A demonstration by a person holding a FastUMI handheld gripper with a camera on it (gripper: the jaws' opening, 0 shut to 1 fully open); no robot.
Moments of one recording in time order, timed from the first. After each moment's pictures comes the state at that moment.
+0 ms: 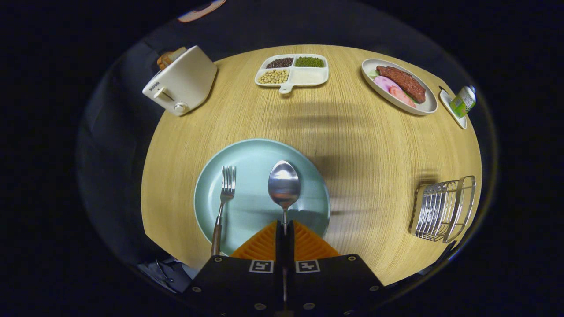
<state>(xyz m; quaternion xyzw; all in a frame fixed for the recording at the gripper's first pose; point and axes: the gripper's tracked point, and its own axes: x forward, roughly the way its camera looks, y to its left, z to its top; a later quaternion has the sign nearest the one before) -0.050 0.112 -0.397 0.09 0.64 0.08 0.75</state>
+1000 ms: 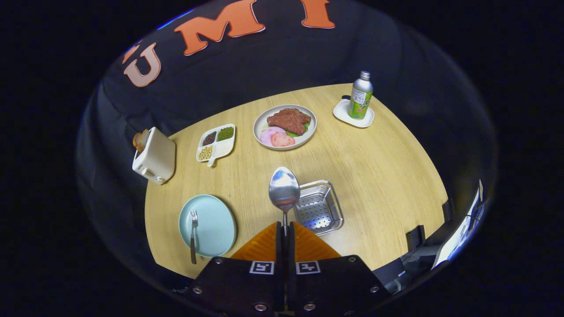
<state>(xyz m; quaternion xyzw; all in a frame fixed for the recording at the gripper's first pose) -0.075 -0.098 -0.304 0.14 0.56 -0.08 0.81</state>
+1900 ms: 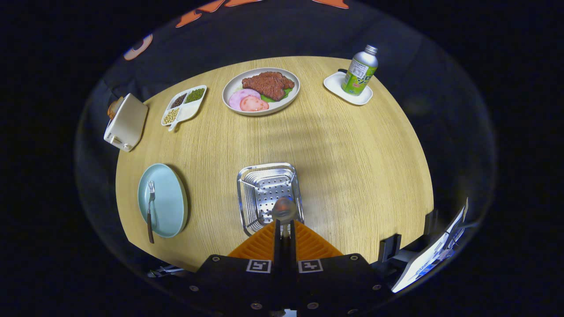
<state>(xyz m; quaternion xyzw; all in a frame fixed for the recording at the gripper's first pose) -0.072 -0.135 -0.354 0.08 0.63 -0.06 0.77</state>
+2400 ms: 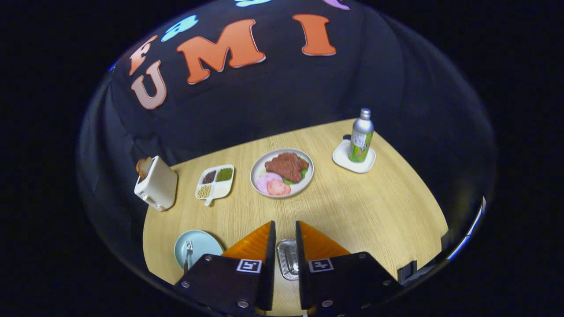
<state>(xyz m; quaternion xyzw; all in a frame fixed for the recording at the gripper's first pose) 0.022 -0.135 -0.264 0.12 0.39 -0.07 0.91</state>
